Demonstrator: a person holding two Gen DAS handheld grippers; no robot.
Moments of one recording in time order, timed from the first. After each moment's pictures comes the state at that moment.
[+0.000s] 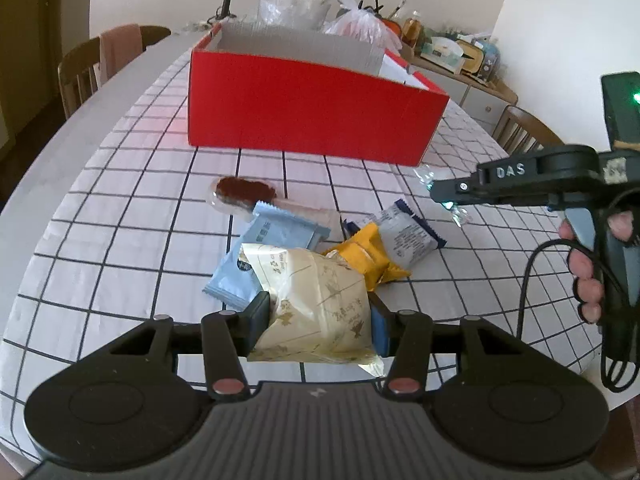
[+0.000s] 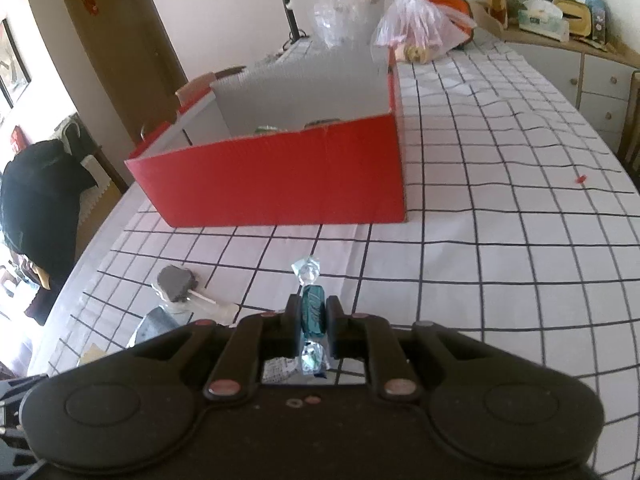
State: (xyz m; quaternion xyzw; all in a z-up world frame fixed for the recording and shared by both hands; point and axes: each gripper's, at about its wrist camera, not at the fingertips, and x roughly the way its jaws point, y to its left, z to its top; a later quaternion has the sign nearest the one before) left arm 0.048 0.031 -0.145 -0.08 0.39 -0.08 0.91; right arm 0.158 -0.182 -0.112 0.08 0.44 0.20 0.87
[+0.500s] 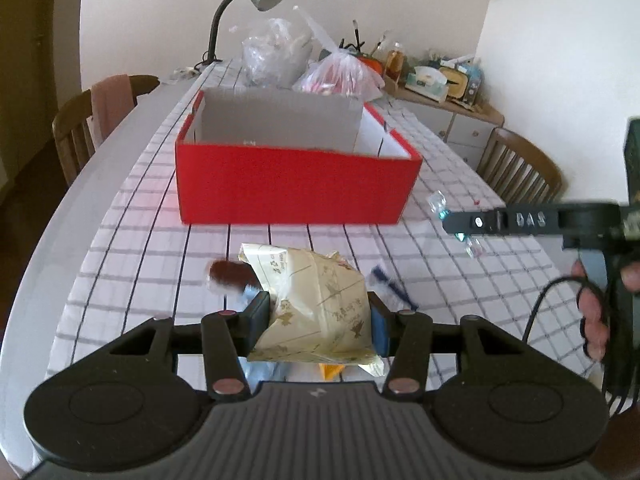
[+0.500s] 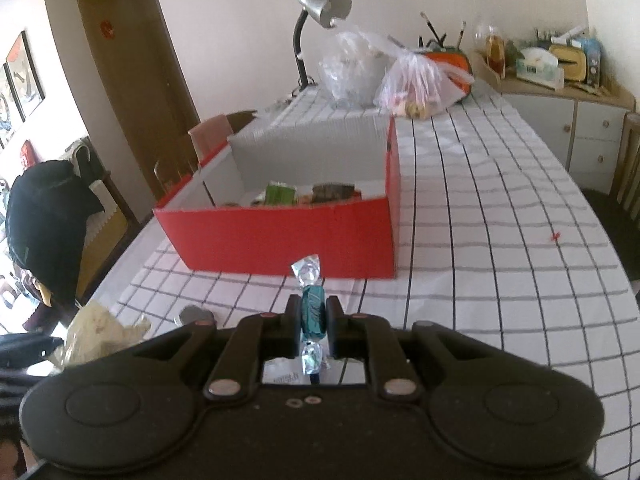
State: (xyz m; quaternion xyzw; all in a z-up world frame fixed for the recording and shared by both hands) left arm 0.064 0.024 -0.086 -0.06 0.35 -0.09 0.93; right arm 0.150 -0.191 -0.061 0.07 0.38 0.20 0.90
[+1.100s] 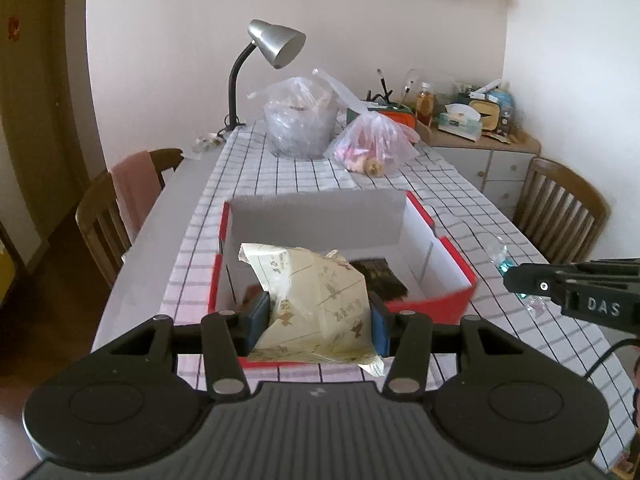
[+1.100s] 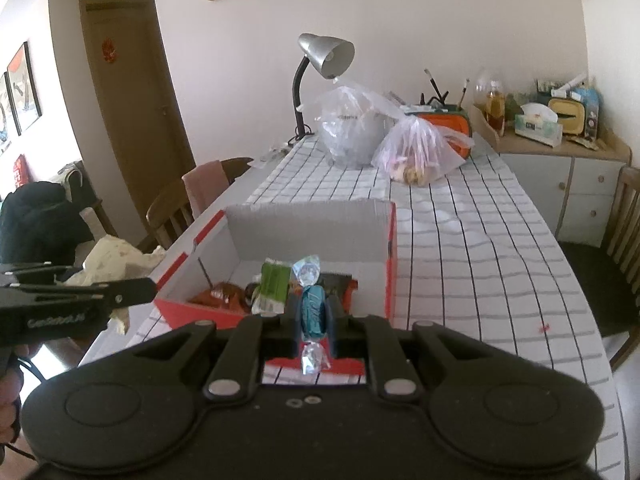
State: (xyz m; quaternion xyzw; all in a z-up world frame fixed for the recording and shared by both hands) left arm 0.163 0.025 -0.012 0.01 0.30 -0.04 0.95; right arm 0.207 -0.176 -0.014 0.05 0.34 0.19 0.92
